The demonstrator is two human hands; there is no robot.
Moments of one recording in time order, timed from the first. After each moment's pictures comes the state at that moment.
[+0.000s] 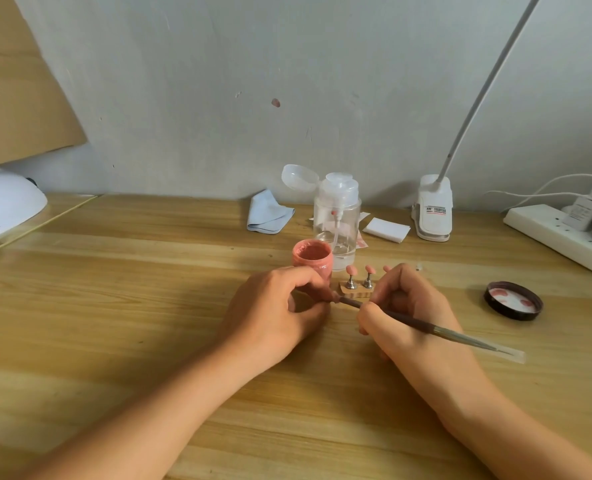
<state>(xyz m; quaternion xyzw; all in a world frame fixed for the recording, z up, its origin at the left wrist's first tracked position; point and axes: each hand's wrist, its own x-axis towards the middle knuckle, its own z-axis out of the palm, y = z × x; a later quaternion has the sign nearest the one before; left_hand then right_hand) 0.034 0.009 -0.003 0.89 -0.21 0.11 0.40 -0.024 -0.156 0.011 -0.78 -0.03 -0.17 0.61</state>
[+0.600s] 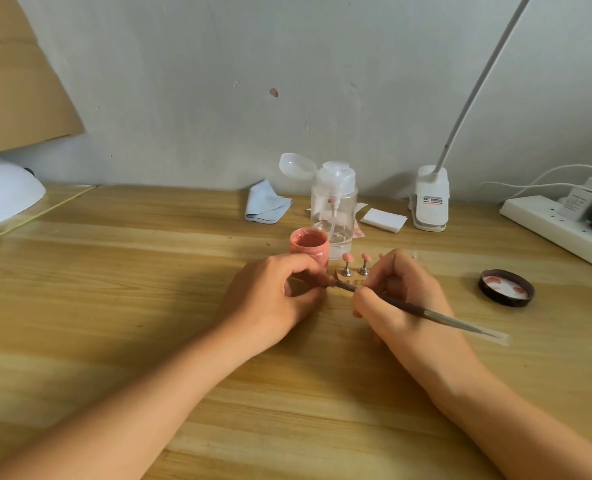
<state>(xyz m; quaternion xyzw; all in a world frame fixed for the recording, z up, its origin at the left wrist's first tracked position) 0.035 0.008 -0.002 0.89 -0.21 0.10 0.39 -0.024 -0.156 0.009 -0.79 -0.04 -0.18 0.59</state>
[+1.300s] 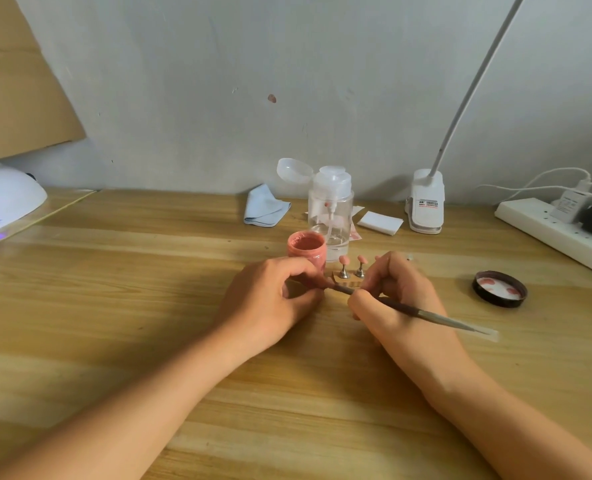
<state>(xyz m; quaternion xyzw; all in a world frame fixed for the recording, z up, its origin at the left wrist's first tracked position) 0.036 0.008 -0.004 0.90 -0.21 0.11 0.37 -0.022 -0.160 0.006 -0.79 -0.05 -0.18 0.59</state>
